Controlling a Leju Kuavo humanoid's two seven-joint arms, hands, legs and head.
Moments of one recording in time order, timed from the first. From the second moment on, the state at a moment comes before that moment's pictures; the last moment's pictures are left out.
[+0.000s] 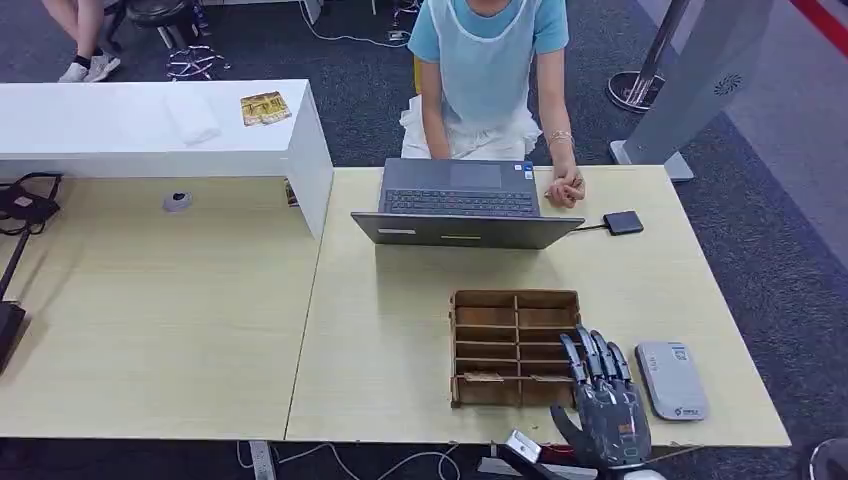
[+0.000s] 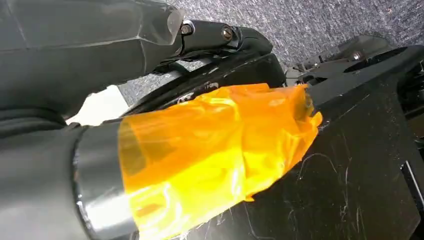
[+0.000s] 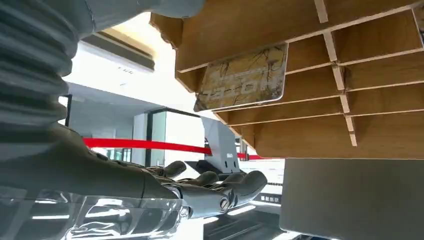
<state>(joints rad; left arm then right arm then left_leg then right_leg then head) -0.07 -0.23 1.00 -0.21 -1.12 -0.15 0.06 0.13 -0.42 0.58 -1.53 1.37 -0.50 0.33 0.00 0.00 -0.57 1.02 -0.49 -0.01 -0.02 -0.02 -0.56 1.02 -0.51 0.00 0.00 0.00</state>
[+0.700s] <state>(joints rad) -0.07 -0.23 1.00 -0.21 -1.12 -0.15 0.07 0.11 -0.40 0.58 -1.53 1.39 -0.50 0.31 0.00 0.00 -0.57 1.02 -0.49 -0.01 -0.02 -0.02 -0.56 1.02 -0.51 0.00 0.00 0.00</state>
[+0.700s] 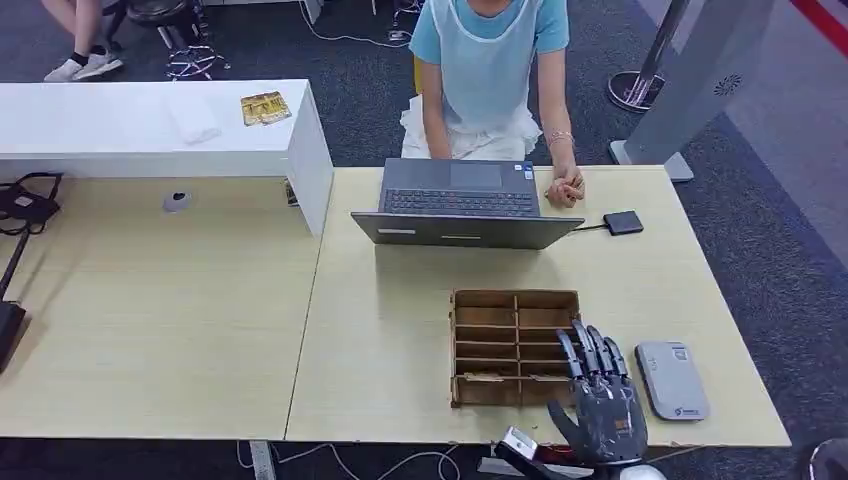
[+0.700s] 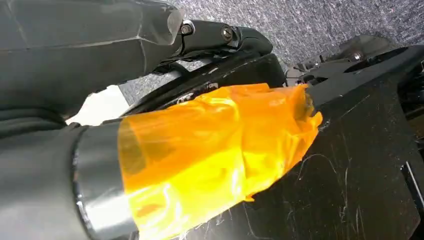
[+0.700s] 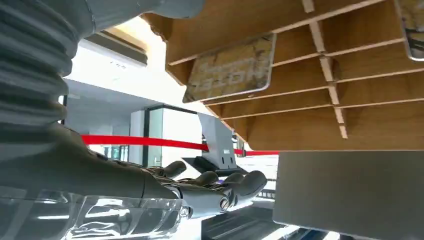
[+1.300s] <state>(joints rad) -0.07 -0.23 1.02 -0.21 -1.10 -0.15 0.07 0.09 -0.38 0.58 -1.49 1.39 -0.51 0.31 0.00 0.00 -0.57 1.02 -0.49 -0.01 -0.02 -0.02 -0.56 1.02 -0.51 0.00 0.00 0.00</state>
